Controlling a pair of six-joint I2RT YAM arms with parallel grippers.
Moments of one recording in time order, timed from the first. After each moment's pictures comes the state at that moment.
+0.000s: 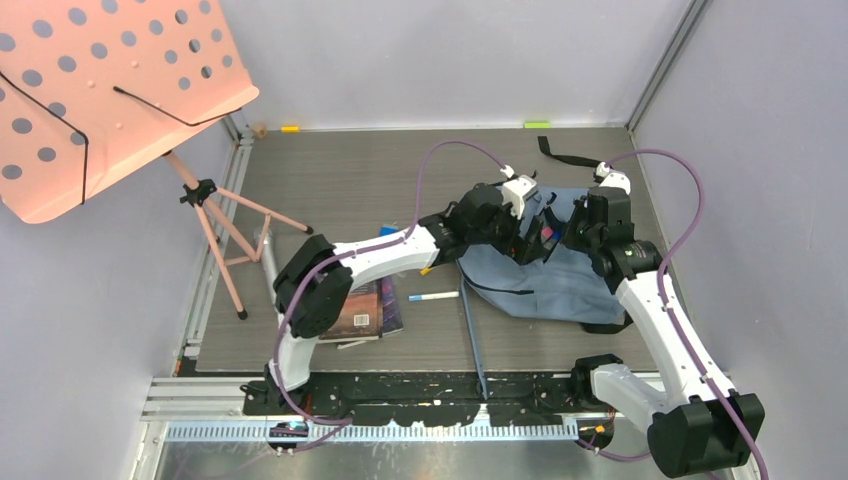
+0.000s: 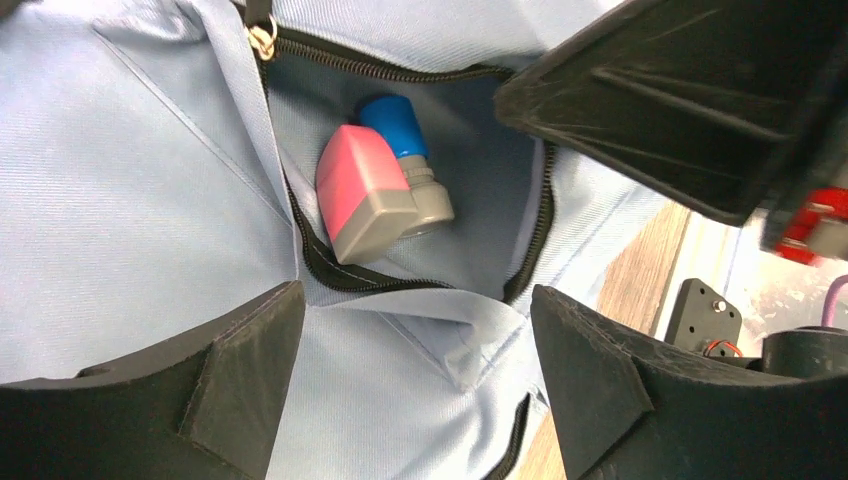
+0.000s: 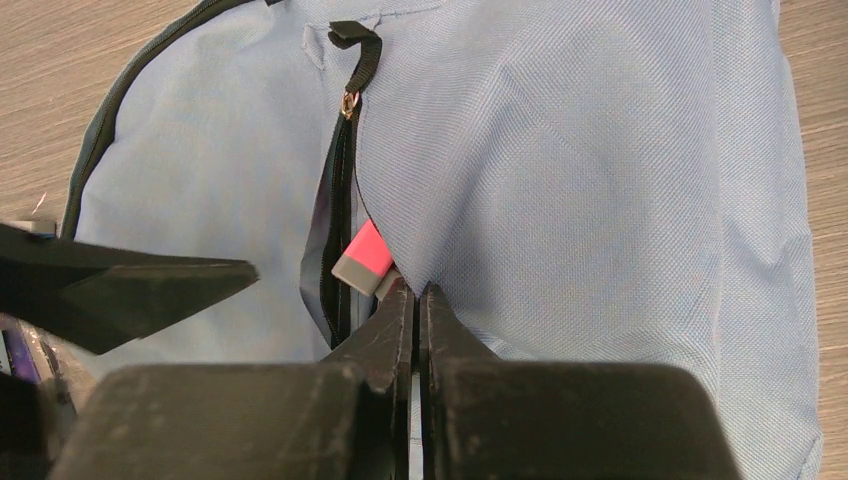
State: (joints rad) left arm -0.97 2.01 1.54 0.06 0.23 -0.31; right arm 0.14 0.98 0.88 -0.54 0.16 0.37
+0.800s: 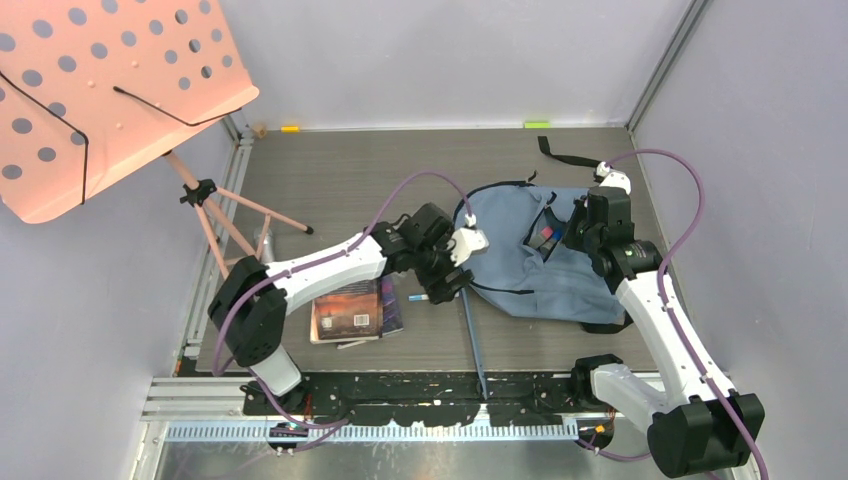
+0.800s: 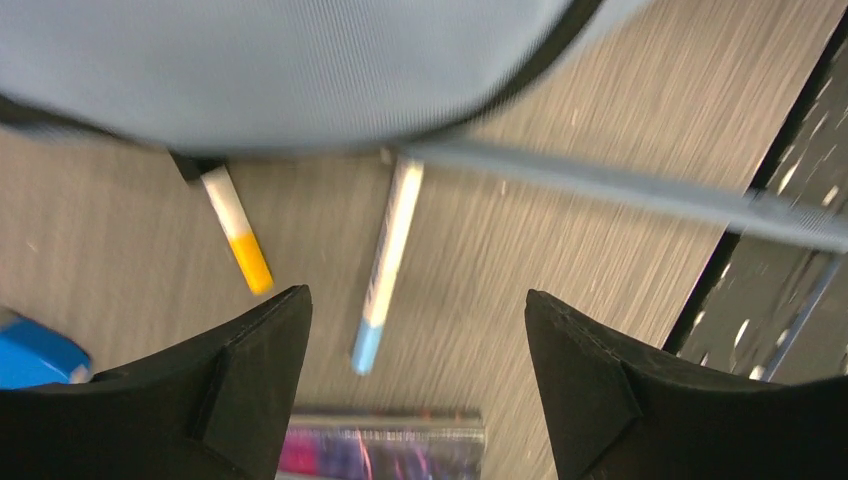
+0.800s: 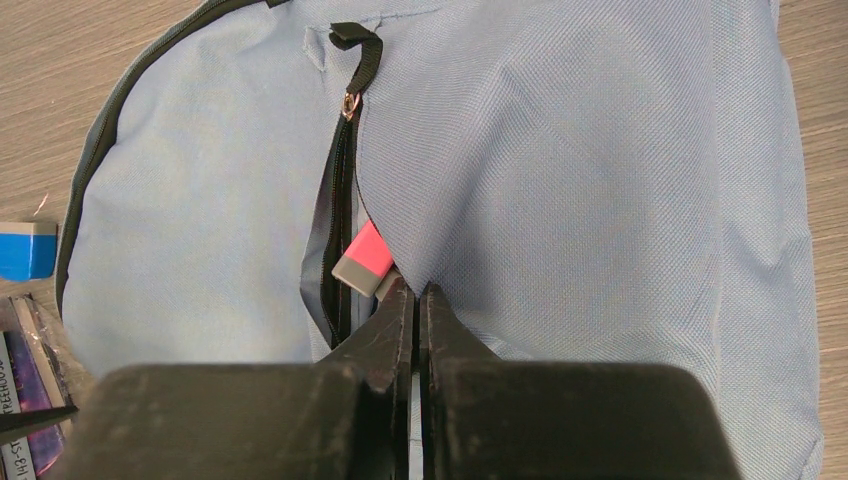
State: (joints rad) left arm -0.88 1.64 1.23 -0.50 0.25 0.22; right arm 0.14 0.98 0.88 -0.54 0.16 0.37
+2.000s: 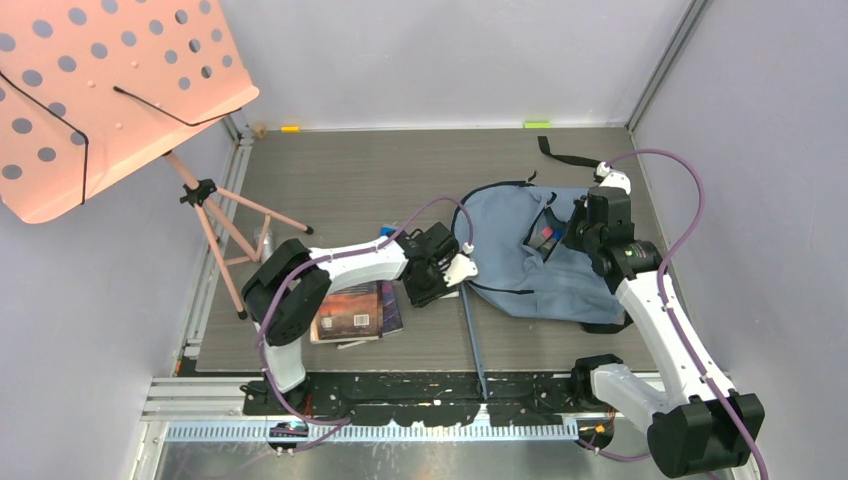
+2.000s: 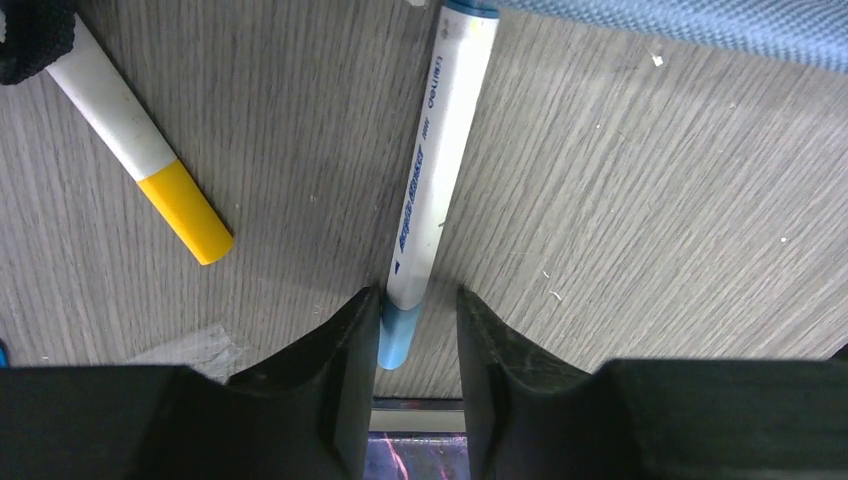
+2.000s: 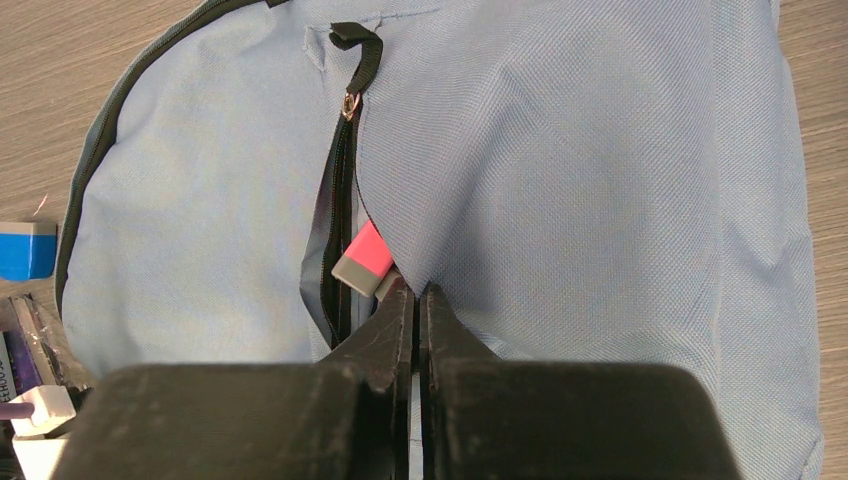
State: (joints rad) left arm -0.89 1.83 1.18 -0.62 0.11 0.37; right arm 0.14 0.98 0.88 -0.54 0.16 0.37
